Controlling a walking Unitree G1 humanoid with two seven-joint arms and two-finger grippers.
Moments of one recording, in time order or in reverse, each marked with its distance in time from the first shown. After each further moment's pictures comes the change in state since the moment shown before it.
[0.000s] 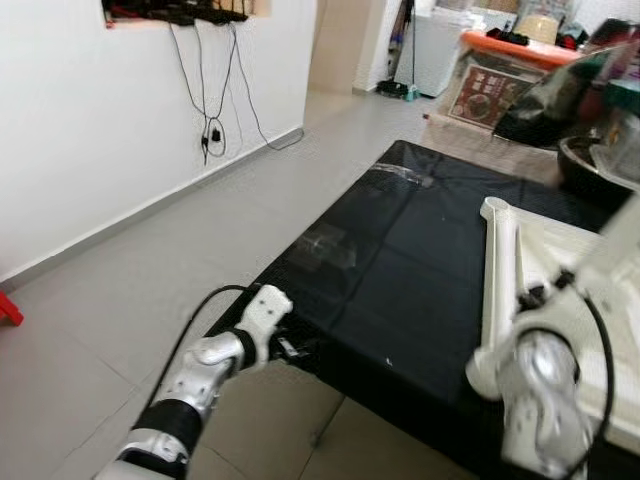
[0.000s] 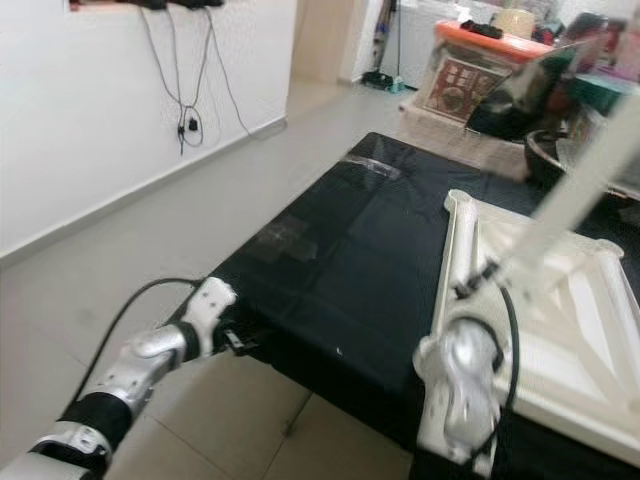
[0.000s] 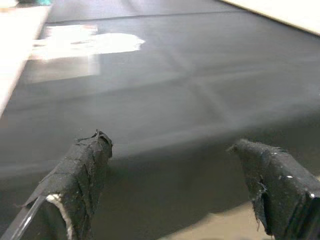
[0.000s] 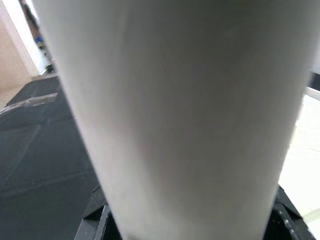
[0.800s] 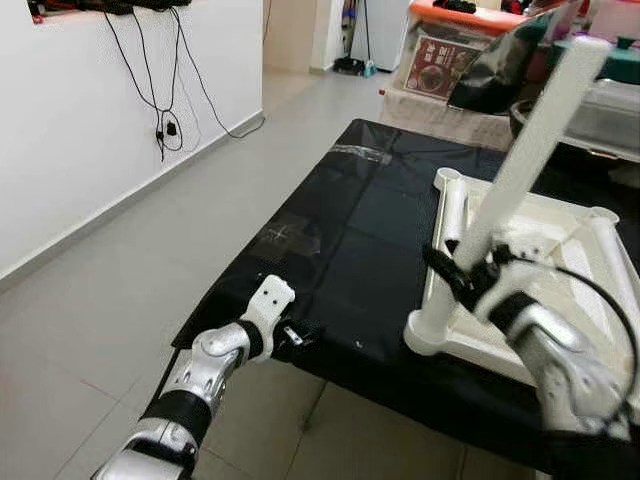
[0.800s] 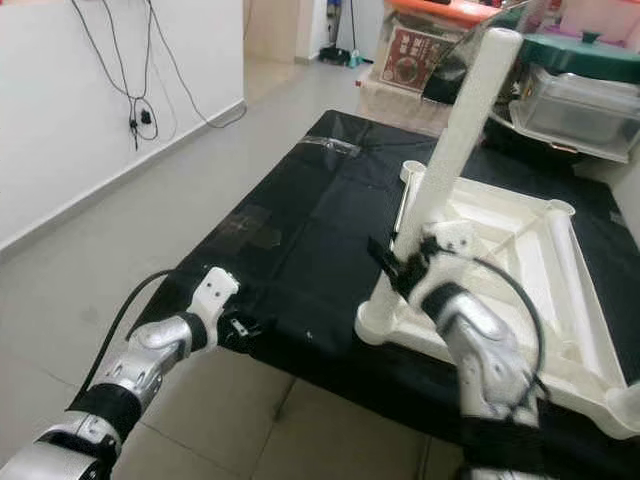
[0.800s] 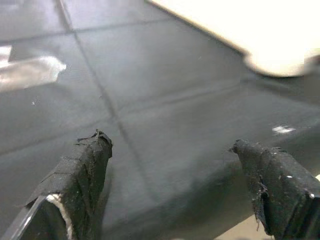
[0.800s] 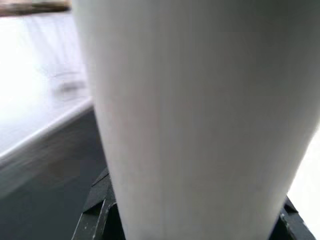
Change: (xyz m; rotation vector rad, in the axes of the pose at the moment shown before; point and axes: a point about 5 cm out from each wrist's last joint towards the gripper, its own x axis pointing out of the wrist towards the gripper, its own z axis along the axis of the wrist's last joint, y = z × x) left arm 0.014 -0.011 0.011 0.000 -0.037 -0.037; right arm 0.049 0.061 0.010 -0.217 0.012 0.637
